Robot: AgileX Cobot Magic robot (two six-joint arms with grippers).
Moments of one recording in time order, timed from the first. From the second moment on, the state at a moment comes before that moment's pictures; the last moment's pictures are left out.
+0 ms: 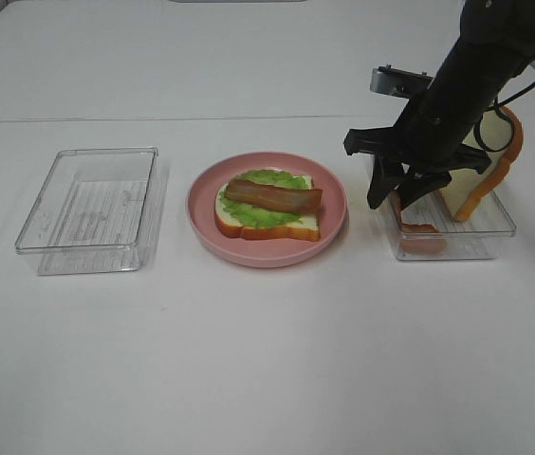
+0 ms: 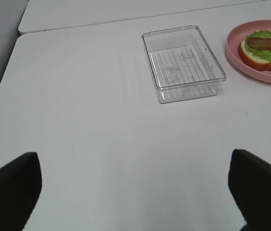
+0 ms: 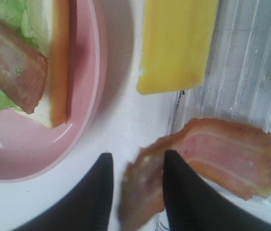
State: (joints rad) left arm 0.02 0.00 -0.51 -0.05 1.06 0.10; right arm 0.22 2.09 -1.48 0.33 0.87 -0.06
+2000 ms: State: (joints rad) left arm 0.02 0.00 -0.51 -0.05 1.06 0.10; right arm 0.42 2.17 -1.86 0.74 0.91 -0.06
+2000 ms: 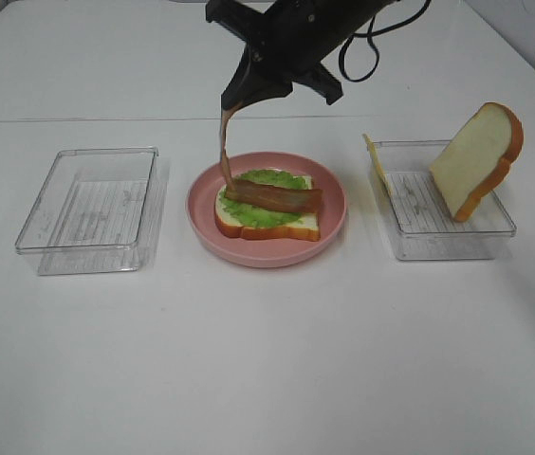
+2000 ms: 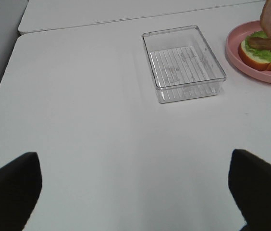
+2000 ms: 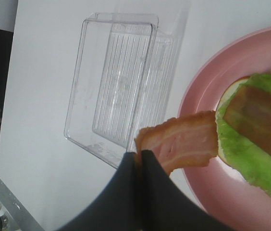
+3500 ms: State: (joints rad) left arm 0.02 0.00 -0.51 -0.05 1.06 0.10; right arm 0.42 2.26 -1.88 0.26 0.87 0.00
